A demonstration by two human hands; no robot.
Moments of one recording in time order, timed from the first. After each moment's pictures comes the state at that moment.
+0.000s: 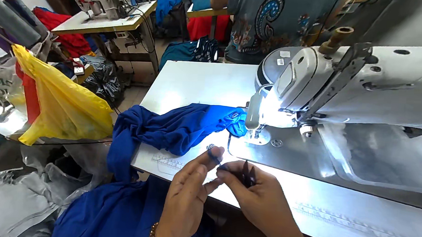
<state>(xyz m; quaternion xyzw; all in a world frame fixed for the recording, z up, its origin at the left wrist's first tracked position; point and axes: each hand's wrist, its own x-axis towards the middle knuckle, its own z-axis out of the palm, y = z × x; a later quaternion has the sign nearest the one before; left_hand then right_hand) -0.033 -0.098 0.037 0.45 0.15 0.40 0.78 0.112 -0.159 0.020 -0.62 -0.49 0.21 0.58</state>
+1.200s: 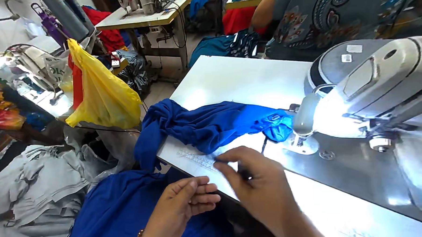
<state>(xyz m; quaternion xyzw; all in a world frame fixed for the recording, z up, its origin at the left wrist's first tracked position) -0.105 -0.105 0.030 0.37 0.36 0.33 0.79 0.090 -0.116 0.041 -0.54 -0.66 0.11 0.51</state>
